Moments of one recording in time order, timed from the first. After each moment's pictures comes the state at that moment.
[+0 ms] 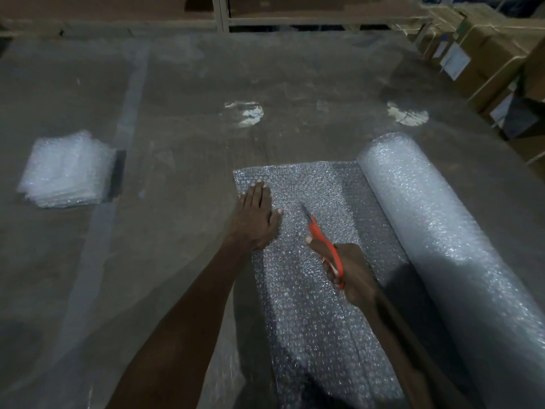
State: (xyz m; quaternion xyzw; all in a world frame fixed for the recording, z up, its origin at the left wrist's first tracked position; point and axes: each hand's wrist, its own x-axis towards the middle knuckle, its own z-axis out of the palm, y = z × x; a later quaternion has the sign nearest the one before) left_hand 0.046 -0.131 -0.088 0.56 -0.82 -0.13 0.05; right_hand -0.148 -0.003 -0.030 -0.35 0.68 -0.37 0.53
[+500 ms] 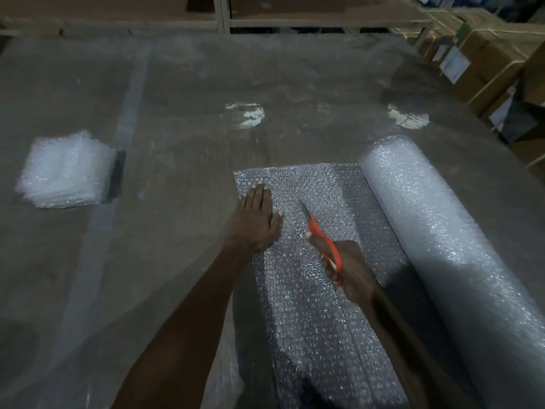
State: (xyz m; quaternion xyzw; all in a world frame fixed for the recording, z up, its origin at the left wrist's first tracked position) left_hand 0.046 -0.130 -0.087 0.56 -0.82 -0.13 0.06; right_hand -0.144 -0.013 -0.025 -0.29 0.66 -0.39 0.57
